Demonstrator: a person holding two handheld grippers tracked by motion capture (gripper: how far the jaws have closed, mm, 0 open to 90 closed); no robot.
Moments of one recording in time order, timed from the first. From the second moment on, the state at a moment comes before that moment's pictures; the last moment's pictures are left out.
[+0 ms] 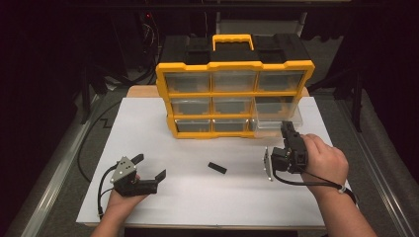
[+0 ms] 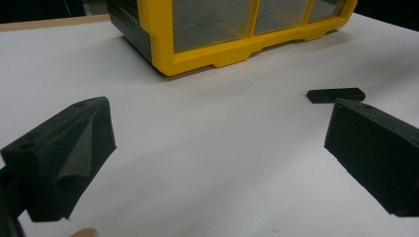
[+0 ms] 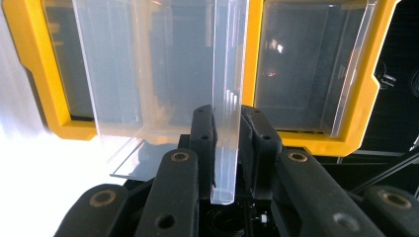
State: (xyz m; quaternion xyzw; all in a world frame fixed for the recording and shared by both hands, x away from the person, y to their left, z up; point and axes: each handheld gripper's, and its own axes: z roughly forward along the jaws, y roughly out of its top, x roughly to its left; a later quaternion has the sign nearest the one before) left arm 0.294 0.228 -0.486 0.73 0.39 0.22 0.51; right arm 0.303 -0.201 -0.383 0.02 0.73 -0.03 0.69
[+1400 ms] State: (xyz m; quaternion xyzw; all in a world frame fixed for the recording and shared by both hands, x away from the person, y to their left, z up) left arm 0.294 0.231 -0.484 0.73 0.39 0.22 0.52; right arm 0.297 -0.201 -0.387 0.02 0.73 -0.02 0.69
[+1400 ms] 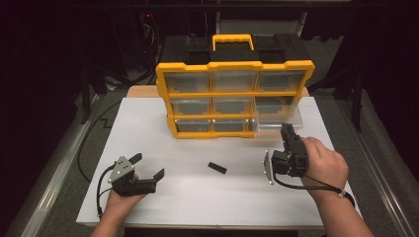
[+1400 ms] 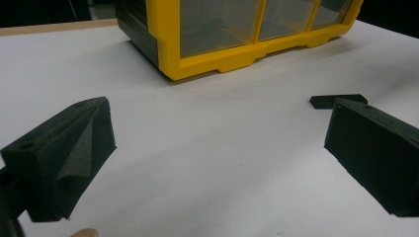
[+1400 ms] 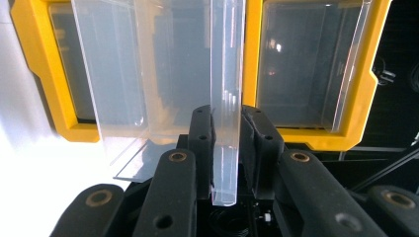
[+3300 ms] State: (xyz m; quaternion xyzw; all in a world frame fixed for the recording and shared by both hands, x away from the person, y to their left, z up) left arm 0.293 0.231 -0.483 0.73 0.39 0.22 0.52; right arm 0.277 -0.205 -0.499 0.05 0.83 -0.01 0.56
